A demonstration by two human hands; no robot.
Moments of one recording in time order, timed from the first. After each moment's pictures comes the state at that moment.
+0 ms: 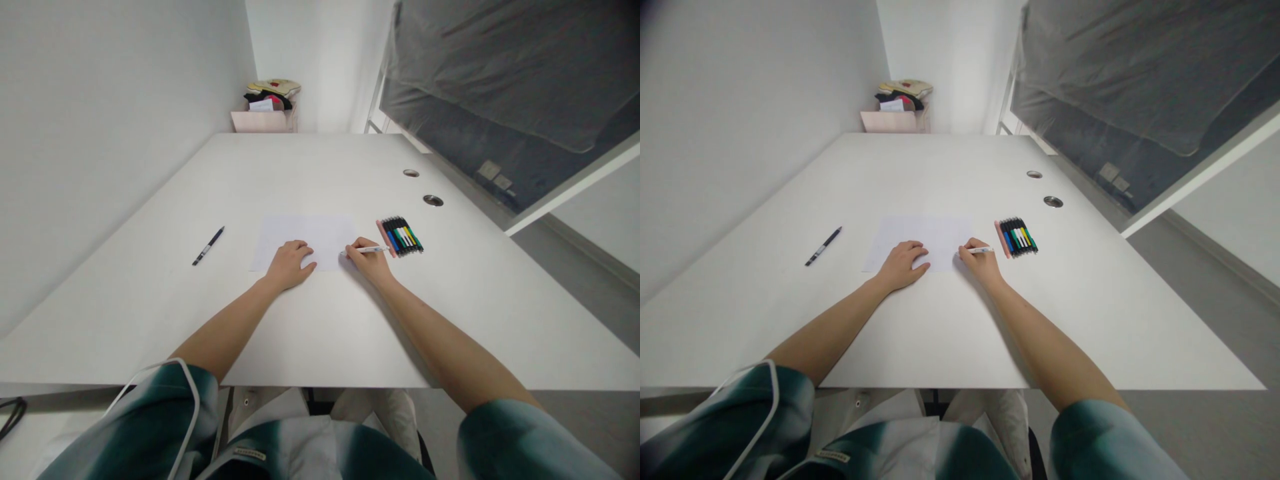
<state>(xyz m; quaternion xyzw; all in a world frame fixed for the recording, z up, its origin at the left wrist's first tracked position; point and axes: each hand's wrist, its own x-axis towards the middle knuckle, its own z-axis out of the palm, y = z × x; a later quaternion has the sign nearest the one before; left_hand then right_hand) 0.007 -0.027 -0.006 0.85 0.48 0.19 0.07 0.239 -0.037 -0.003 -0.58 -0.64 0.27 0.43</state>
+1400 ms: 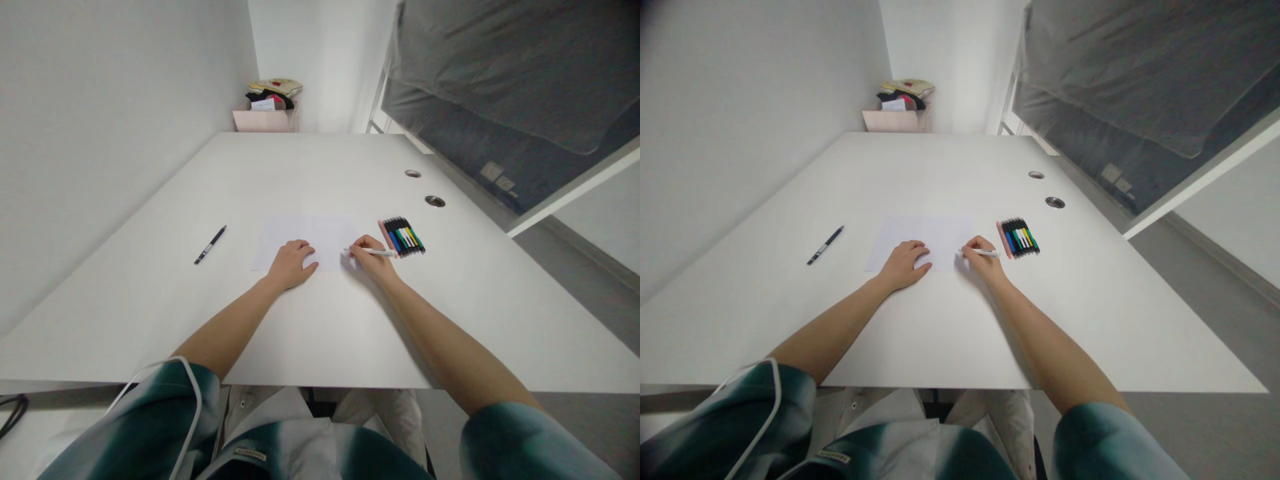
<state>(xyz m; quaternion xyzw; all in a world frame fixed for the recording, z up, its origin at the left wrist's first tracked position) 0.007 -0.026 -0.007 0.86 0.47 0.20 0.08 0.241 -0.035 0.001 -0.58 -0.57 0.35 0.46</state>
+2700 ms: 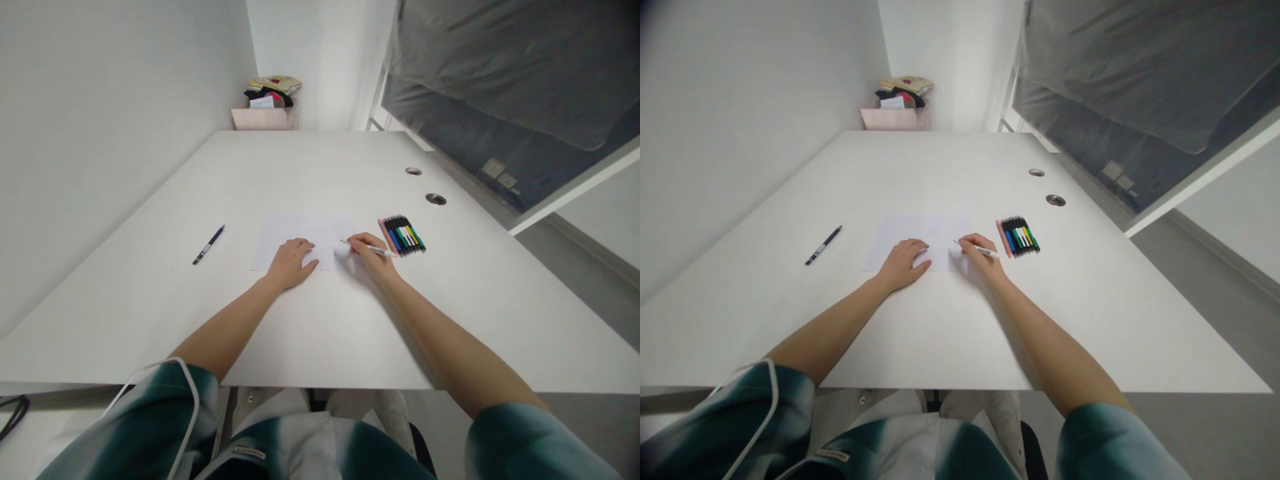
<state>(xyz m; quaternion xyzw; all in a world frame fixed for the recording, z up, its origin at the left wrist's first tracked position) 0.006 -0.028 -0.006 0.85 0.46 0.22 0.08 0.238 -0.037 0.005 -0.53 -0.59 0.36 0.50</state>
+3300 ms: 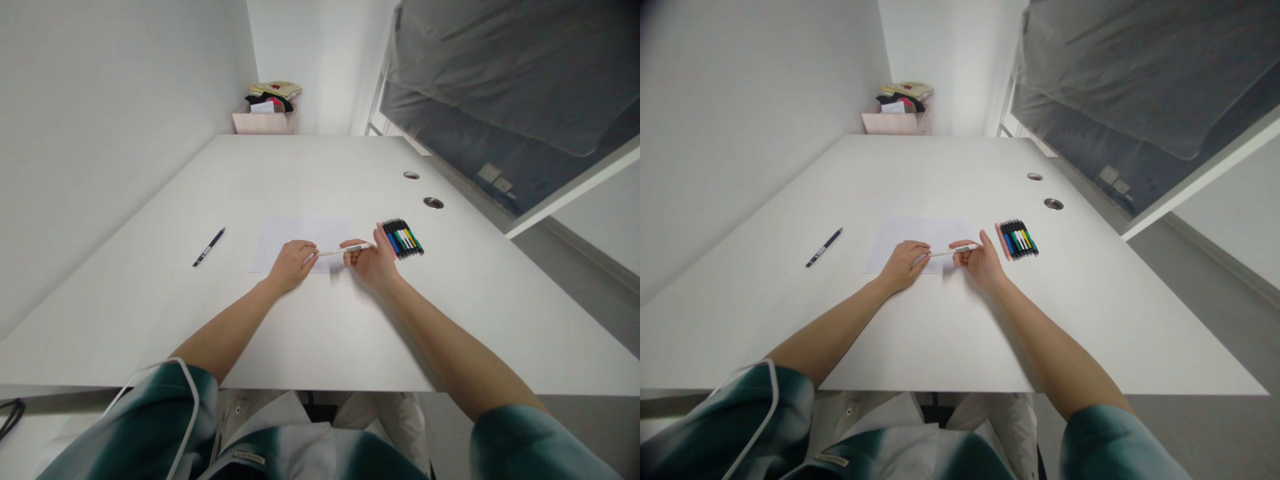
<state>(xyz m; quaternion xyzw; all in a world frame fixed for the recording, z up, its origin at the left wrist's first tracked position) 0.010 -0.026 -0.004 0.87 0.39 0.30 0.06 0.231 -0.044 0.019 -0.38 -0.47 0.62 0.49</state>
